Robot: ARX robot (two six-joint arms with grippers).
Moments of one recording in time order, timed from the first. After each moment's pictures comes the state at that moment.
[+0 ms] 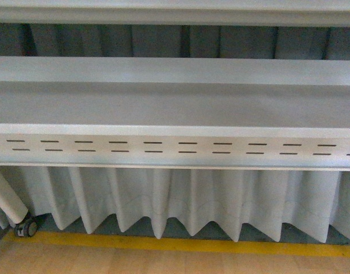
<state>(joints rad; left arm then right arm) 0.00 0.01 0.01 -0.01 0.00 0.00 0.00 0.00 0.01 -0.01 0.00 -0.01</state>
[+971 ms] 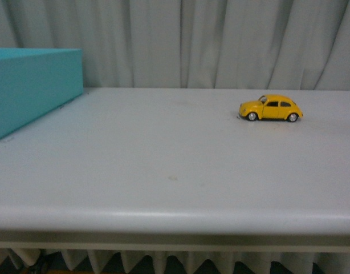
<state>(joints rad) 0.00 0.01 0.01 0.00 0.00 0.00 0.00 0.00 0.01 0.00 0.00 -0.01</state>
